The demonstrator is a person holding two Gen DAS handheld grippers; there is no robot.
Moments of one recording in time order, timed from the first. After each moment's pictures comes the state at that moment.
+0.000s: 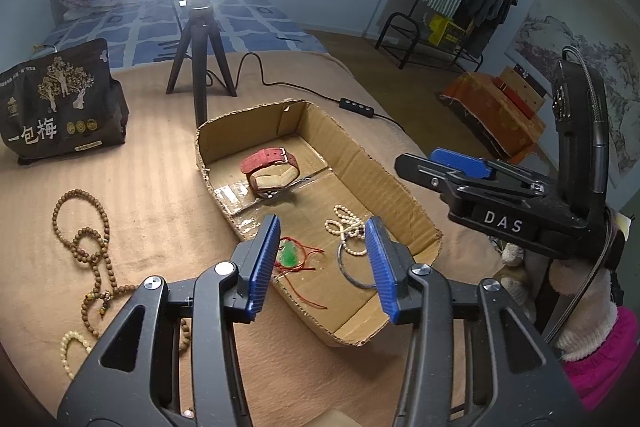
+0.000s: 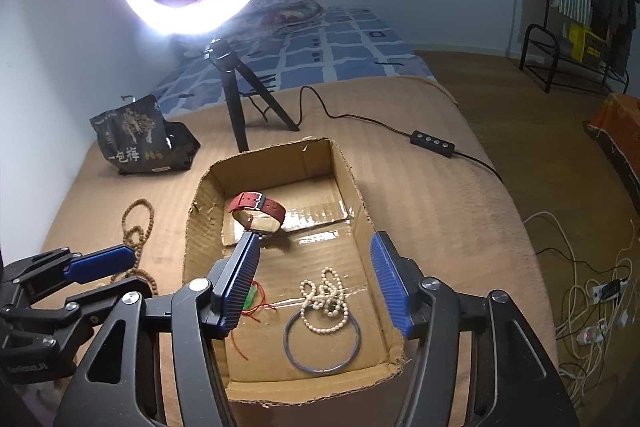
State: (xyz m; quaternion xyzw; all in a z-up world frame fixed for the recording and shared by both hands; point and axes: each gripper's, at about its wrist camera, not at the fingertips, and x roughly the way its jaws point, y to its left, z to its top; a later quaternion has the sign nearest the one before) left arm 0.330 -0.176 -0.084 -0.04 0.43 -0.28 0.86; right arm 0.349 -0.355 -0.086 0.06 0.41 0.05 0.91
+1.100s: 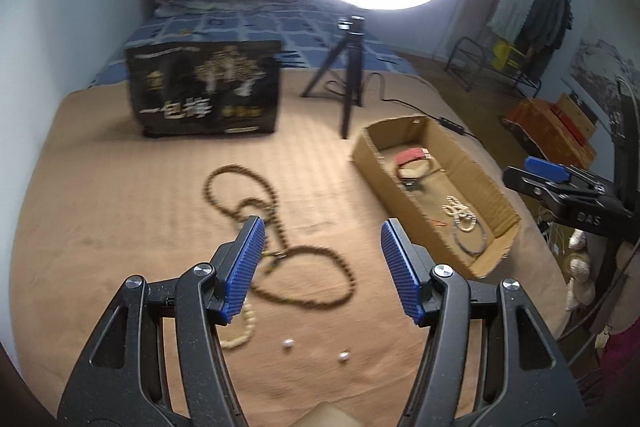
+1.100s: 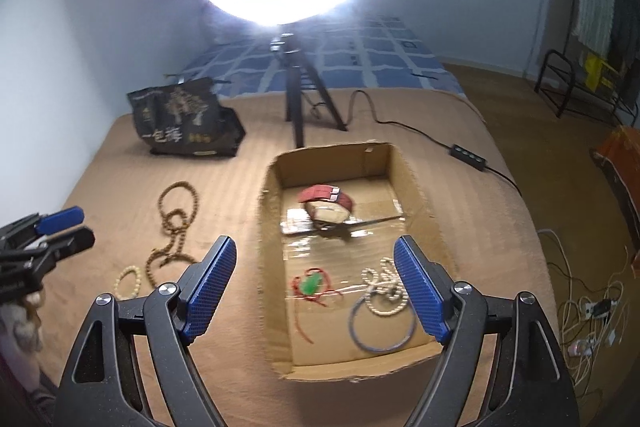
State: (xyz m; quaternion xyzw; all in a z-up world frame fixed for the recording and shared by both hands) left arm 0.304 -0.017 -0.067 -0.05 0.42 -0.16 0.89; right arm 0.325 -0.278 -0.059 0.01 0.41 0.09 0.91
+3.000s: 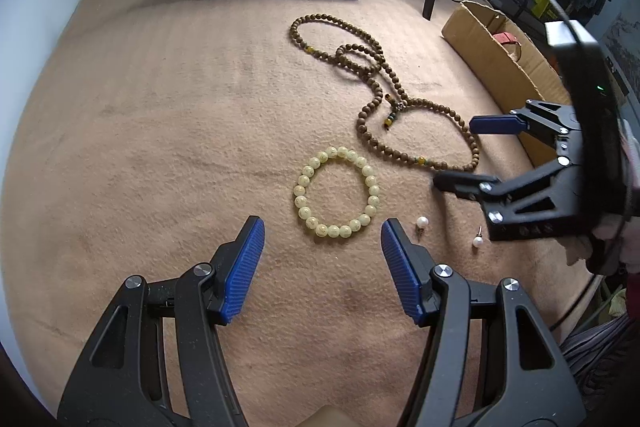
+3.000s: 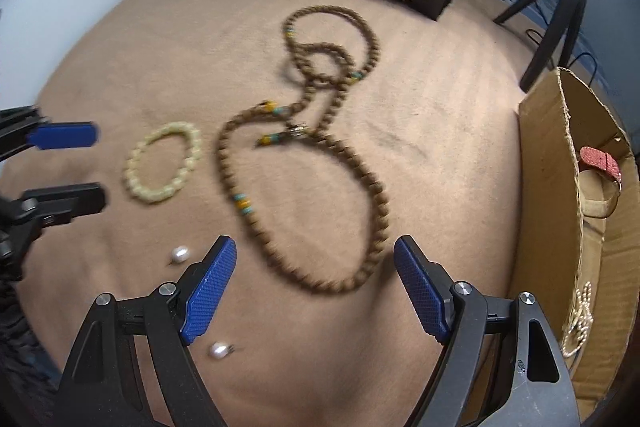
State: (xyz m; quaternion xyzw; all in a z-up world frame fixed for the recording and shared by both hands) left arm 0.284 0.058 -0.179 -0.03 0.54 -0.12 0.83; right arm 0.338 -0.107 -0.205 -0.16 0.55 0.24 0.78
